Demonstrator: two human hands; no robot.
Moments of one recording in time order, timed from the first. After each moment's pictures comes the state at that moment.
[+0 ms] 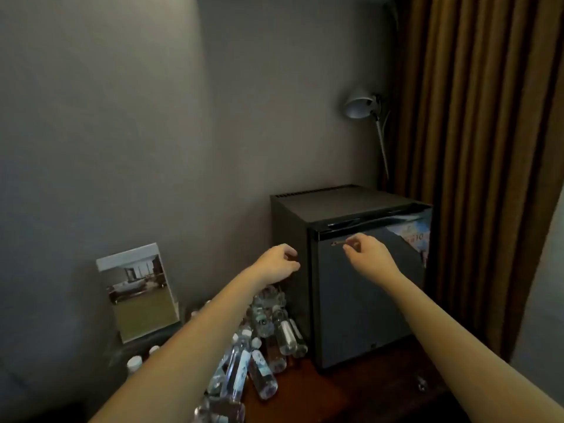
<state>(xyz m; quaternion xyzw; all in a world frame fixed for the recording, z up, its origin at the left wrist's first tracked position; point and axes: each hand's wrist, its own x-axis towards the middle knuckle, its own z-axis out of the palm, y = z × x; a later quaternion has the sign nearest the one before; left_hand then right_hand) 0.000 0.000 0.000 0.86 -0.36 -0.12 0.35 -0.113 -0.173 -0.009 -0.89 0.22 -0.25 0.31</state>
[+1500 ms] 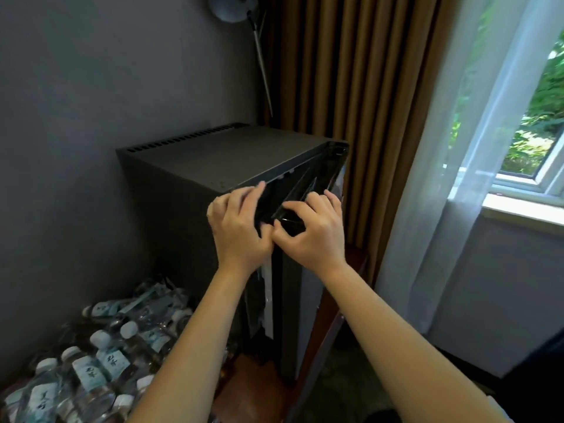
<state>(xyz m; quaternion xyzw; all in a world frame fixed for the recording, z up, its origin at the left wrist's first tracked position) 0.123 -0.155 -0.082 0.66 -0.54 0.27 0.44 0.000 -0.207 -0.076 -0.78 0.28 -0.56 -0.04</state>
